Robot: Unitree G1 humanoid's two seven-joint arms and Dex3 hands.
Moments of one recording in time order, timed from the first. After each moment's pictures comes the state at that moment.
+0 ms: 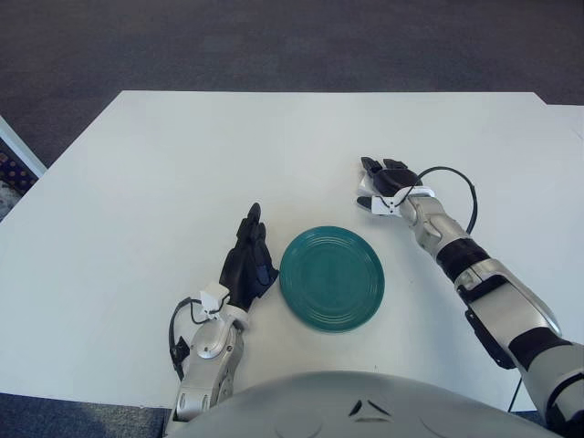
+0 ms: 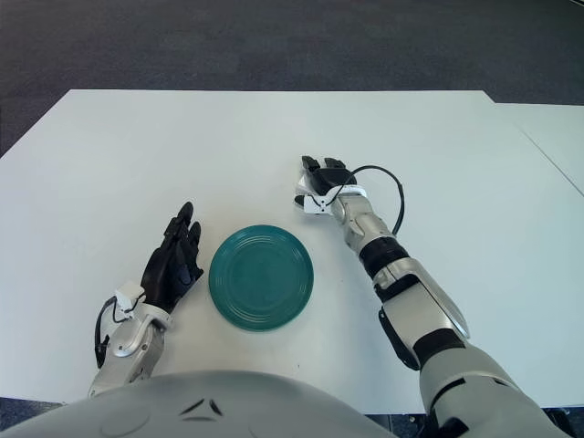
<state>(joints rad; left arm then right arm) 0.44 -0.06 -0.19 -0.29 -0.12 -0.04 -0.08 -0.62 -0.37 0.53 0.77 -0.84 -0.03 0.00</state>
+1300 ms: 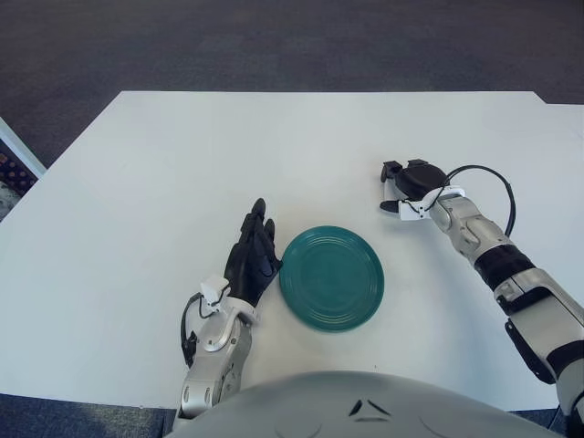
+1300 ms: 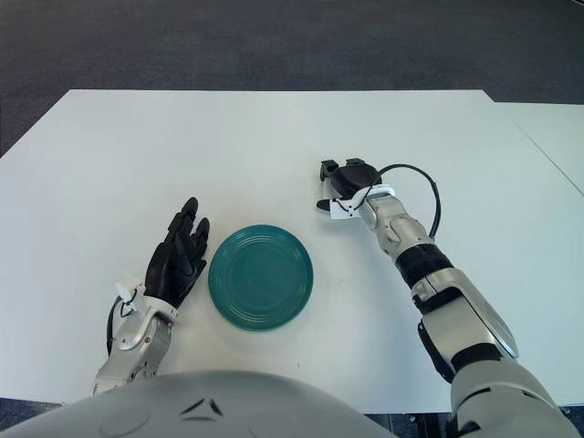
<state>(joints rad) 0.42 -0.11 -0.19 -0.34 -0.27 0.05 -0.09 -0.54 -0.53 0.51 0.64 -0.84 -0.18 -0.09</state>
